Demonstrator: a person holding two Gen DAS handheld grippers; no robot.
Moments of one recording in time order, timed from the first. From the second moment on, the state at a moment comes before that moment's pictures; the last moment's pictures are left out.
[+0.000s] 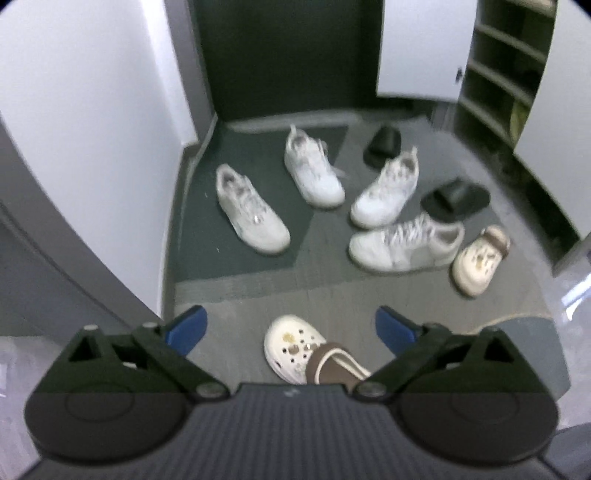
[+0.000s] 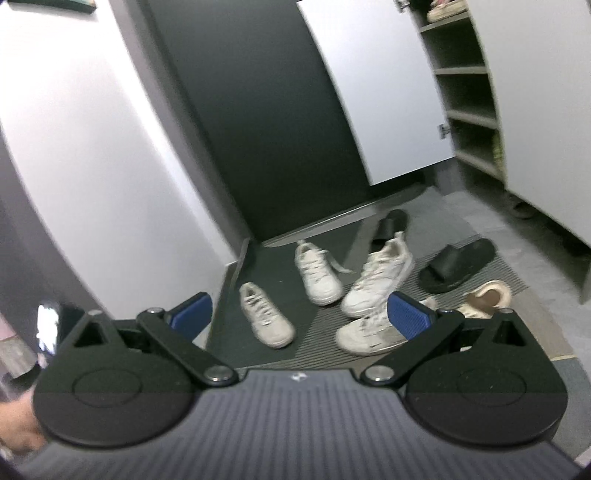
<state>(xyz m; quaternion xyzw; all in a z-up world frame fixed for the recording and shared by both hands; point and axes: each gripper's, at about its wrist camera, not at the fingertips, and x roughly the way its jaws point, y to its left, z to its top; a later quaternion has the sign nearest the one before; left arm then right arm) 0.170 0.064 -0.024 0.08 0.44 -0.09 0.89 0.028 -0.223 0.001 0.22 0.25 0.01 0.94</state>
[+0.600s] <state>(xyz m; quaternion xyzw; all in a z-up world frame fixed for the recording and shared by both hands) 0.095 0.085 0.061 0.03 0.32 -0.06 0.95 0.162 -0.046 -0.111 -0.12 0.38 0.17 0.90</state>
